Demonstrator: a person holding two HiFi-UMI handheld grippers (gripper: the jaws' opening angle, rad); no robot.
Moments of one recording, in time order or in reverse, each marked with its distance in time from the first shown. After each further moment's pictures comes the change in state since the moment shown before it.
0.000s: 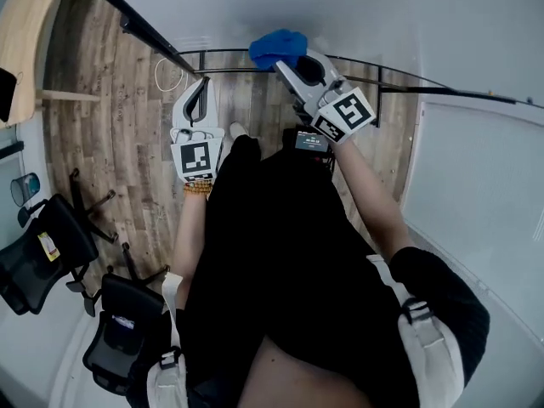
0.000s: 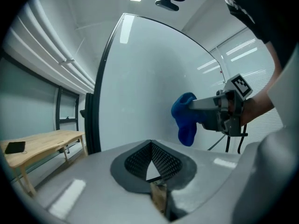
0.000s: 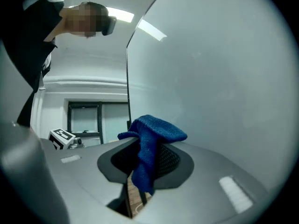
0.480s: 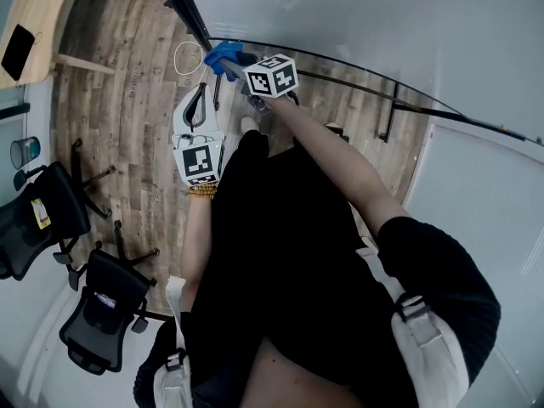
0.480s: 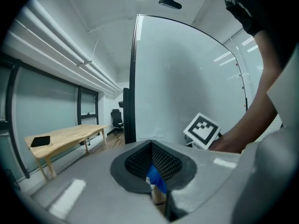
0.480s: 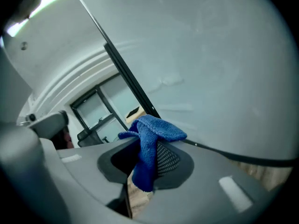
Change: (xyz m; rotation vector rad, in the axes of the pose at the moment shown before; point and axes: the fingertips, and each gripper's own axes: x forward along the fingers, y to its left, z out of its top) left arm -0.049 0.058 -0.037 -0.035 0.078 0.206; right arm 0.170 0.058 -0.217 0.381 0.514 0.159
